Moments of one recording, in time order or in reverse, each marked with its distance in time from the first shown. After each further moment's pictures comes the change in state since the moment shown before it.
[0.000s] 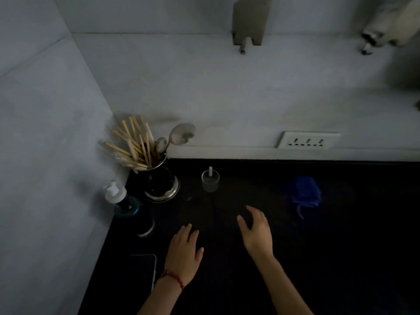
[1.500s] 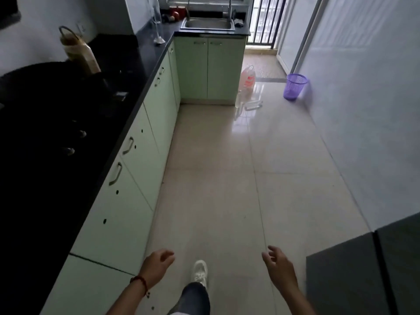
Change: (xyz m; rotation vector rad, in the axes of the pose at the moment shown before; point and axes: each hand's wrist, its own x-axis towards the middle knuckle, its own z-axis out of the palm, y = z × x) left_hand -0.376 0.485 0.311 0.171 -0.876 0.814; right_hand -0.676 0.501 -0.252 0.530 0.974 1.266
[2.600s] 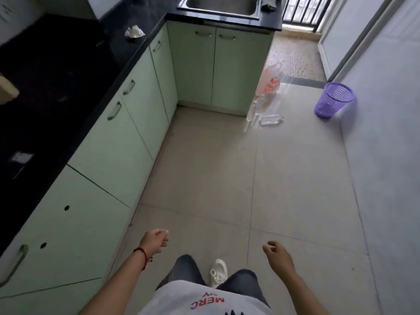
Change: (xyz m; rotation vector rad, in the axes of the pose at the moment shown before) left_hand 0.512 0.386 -0.068 -0.502 0.061 -0.381; right_hand 0.601 -0.276 -0.134 -0.176 -0.248 0.142
